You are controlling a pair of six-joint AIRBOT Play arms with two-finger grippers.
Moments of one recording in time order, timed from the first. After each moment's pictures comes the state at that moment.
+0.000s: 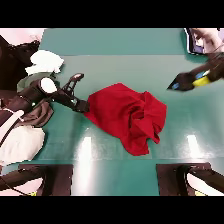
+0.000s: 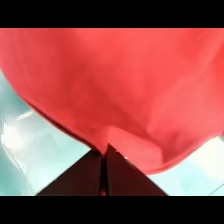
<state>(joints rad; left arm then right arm) -0.30 -1.31 1.07 1.07 -1.08 -1.35 0.14 -1.09 1.34 -1.17 1.49 1.45</state>
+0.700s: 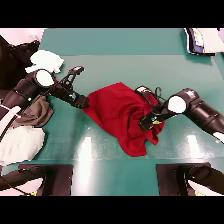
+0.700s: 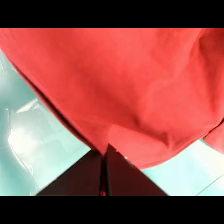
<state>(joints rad) -0.30 -1.31 1.14 1.09 -1.14 -1.35 0.55 -1.11 0.96 -1.39 1.24 1.54</state>
